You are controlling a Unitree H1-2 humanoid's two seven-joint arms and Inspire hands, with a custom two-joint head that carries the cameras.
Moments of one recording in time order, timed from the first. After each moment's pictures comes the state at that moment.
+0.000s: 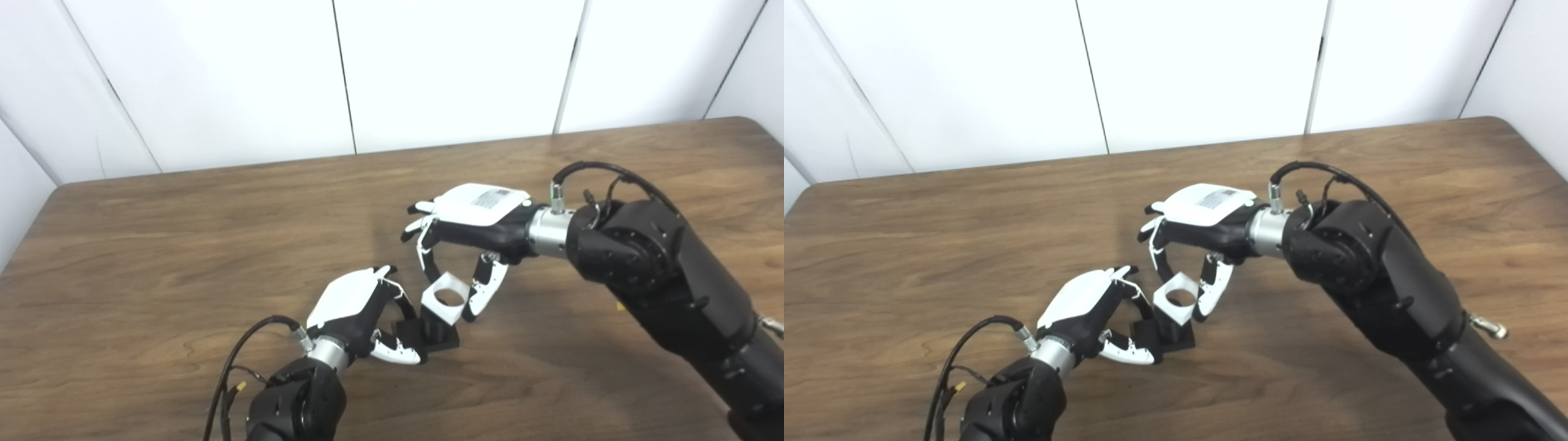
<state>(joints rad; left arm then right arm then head) -0.11 -0.01 -0.38 -0.37 1.17 0.46 -0.70 -0.58 -0.47 0.44 -0.41 -0.66 0.17 0.92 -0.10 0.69</state>
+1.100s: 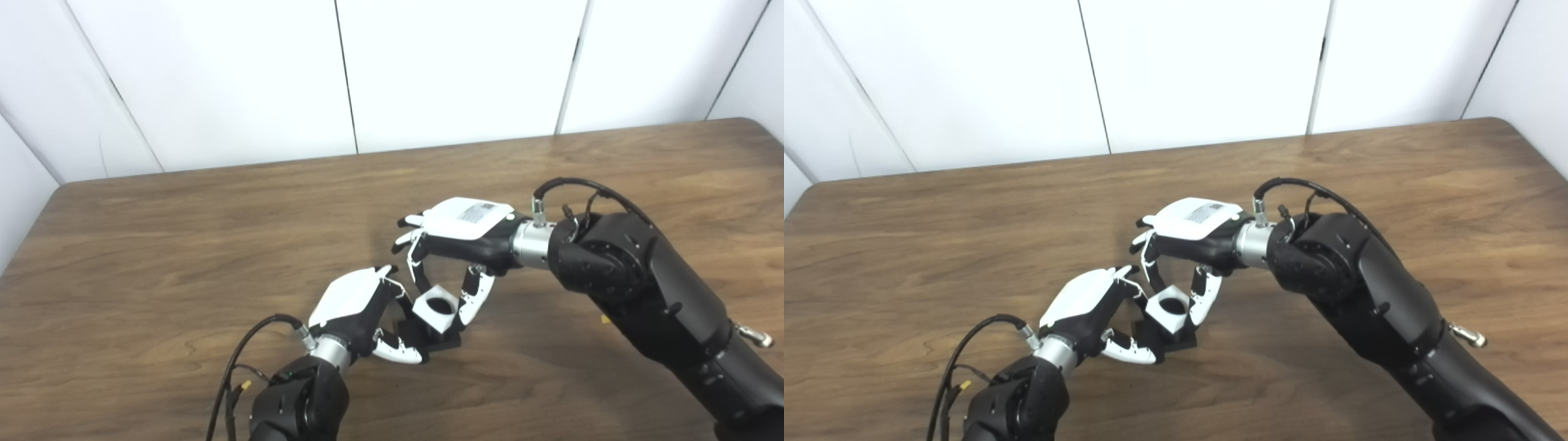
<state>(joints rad) -0.11 -0.02 -0.38 -0.37 1.19 0.46 -0.71 -0.56 -0.44 0.46 -0.34 -0.69 0.10 0.89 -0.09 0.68</state>
